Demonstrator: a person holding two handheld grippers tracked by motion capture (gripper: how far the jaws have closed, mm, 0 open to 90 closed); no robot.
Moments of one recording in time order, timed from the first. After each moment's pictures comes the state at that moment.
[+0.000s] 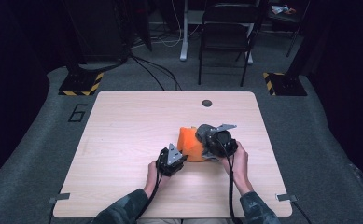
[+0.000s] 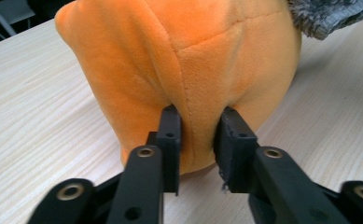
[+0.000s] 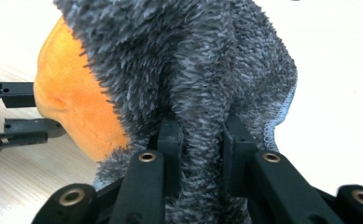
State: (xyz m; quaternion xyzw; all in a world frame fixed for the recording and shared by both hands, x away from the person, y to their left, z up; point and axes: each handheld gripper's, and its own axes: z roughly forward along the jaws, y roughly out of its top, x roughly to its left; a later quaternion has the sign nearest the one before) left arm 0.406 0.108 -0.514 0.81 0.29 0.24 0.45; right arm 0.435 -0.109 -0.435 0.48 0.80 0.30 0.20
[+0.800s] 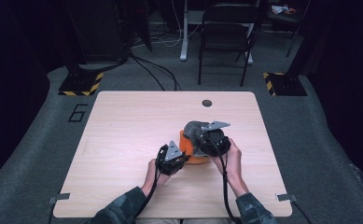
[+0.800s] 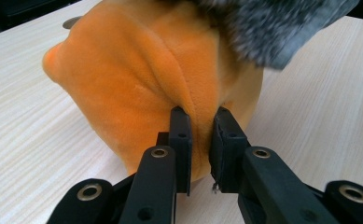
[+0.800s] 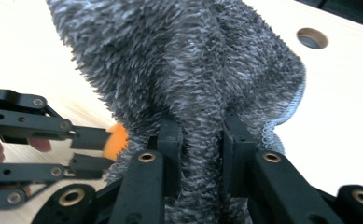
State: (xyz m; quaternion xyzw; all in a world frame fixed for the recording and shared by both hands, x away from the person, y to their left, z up) left arm 0.402 0.109 -0.491 0.82 0.27 0.18 0.46; right arm 0.419 -0.076 -0.406 0.44 0.81 0.34 0.20
